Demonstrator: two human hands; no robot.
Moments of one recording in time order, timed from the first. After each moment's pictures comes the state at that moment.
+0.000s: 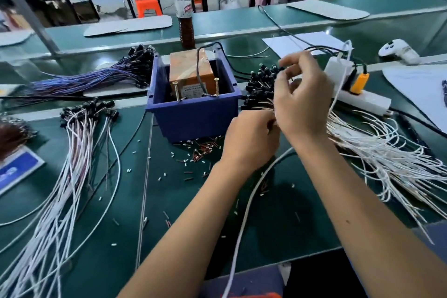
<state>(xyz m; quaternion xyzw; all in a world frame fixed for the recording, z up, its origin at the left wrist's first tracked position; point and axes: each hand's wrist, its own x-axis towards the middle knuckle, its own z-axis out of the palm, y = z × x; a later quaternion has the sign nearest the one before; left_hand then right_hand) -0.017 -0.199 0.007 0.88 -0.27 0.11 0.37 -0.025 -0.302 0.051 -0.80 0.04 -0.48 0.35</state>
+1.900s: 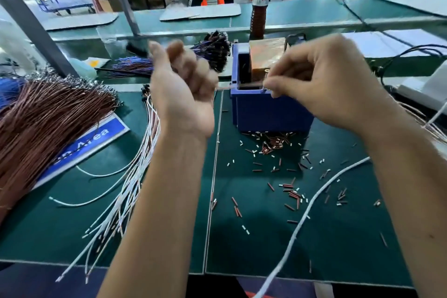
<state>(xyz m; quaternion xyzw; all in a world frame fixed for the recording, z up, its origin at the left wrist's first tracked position) -0.006 -0.018 0.080 0.40 -0.03 0.19 0.90 -0.019 -0.221 0.103 -0.88 -0.25 -0.18 0.36</state>
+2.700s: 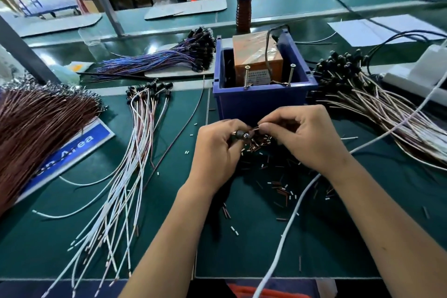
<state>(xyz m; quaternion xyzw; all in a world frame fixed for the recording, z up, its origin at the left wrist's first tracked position) -0.014 -0.042 -0.035 0.83 -0.23 0.22 0.46 -0.020 -0.245 -0.006 -0.84 -0.20 -0.16 0.48</state>
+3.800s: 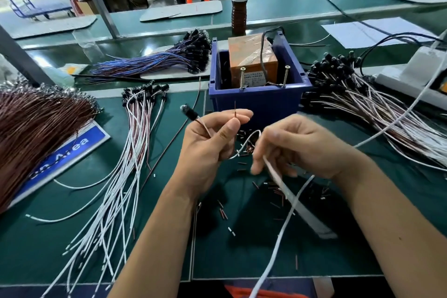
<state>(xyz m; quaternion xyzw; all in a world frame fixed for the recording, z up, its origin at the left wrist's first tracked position) -0.027 -0.037 -0.015 0.56 -0.19 -0.02 0.80 -0.024 -0.253 -0.001 -0.61 -0.30 0.24 0.70</state>
